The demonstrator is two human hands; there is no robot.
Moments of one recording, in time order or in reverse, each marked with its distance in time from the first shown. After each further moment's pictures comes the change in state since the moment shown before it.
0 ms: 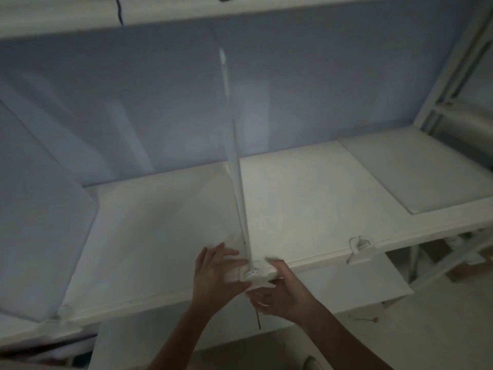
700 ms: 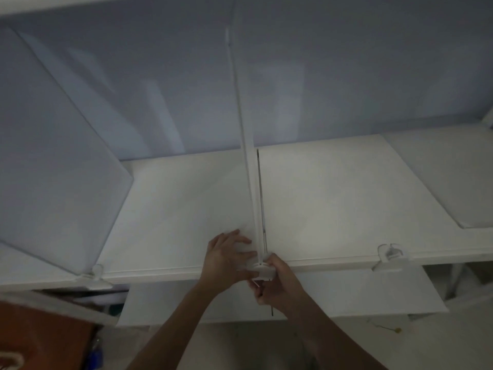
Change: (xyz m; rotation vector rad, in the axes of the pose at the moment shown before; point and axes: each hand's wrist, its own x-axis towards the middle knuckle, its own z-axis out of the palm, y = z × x) left_hand 0.004 0.011 -0.017 -0.094 0.192 0.053; right_hand 0.029 0.010 0.028 -0.001 0.030 0.019
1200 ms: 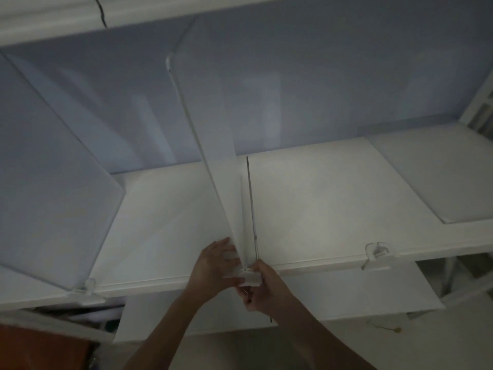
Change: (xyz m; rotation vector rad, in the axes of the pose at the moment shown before) left_hand -0.010 -0.030 0.002 -0.122 -0.235 -0.202; right_hand 0.008 0.007 0.009 0.054 0.032 0.083
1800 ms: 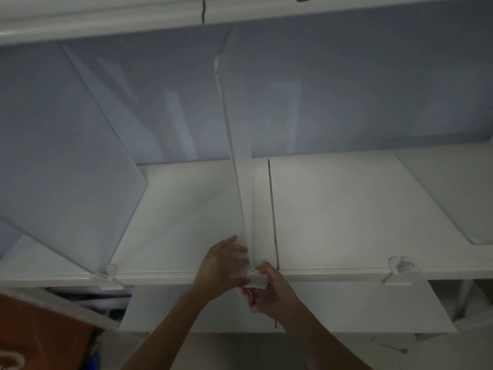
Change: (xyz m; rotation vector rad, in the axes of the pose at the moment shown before) left_hand -0.014 0.004 -0.026 0.182 0.158 0.206; right_hand -0.003 0.012 0.020 -0.088 -0.088 -0.015
